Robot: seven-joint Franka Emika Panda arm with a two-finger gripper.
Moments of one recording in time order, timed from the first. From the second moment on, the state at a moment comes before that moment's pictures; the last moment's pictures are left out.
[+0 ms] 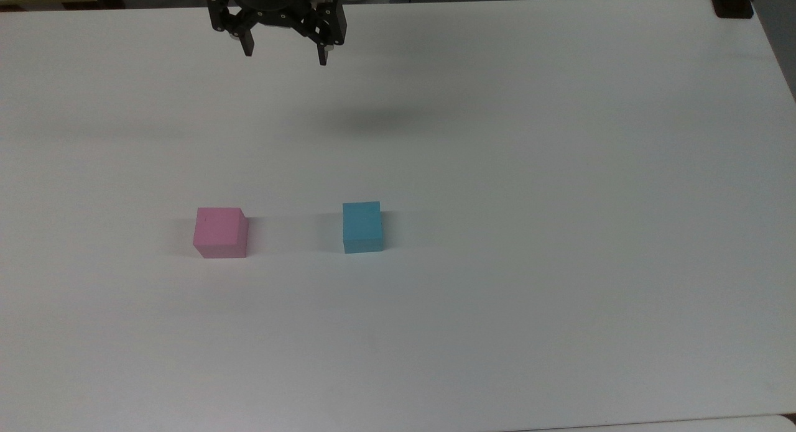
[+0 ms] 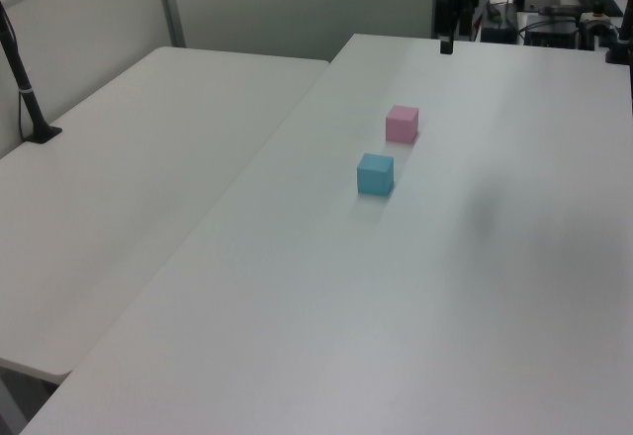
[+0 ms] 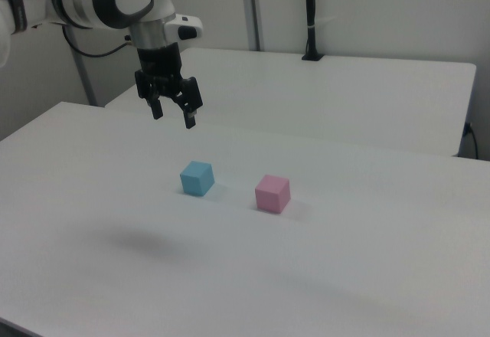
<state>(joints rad) 0.04 0.13 -0.09 -1.53 -0.01 1.64 0.06</state>
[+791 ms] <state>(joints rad) 0.14 0.36 -0.06 -1.56 -0.01 1.94 0.05</state>
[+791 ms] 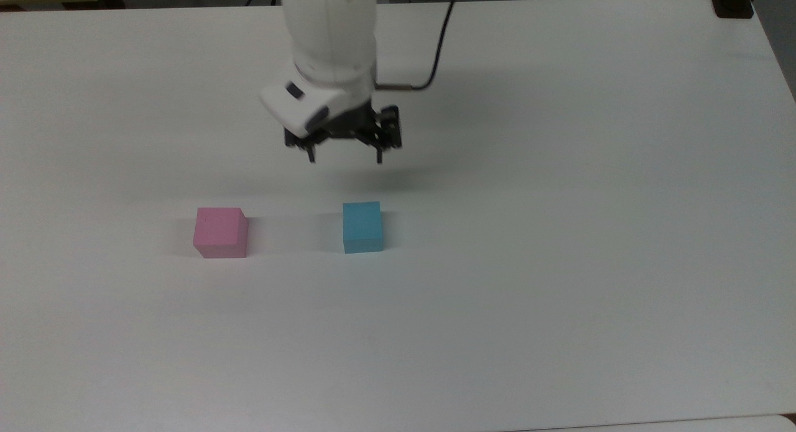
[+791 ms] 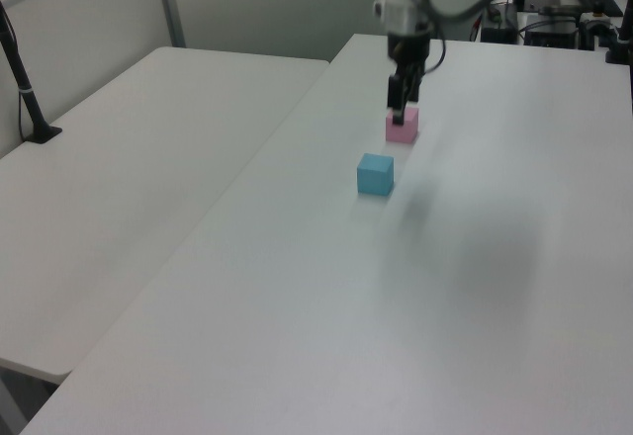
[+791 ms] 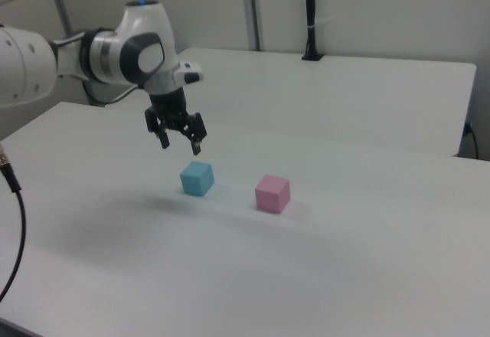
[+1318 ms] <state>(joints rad) 0.18 0.52 -0.06 -1.55 -0.05 2.06 0.05</state>
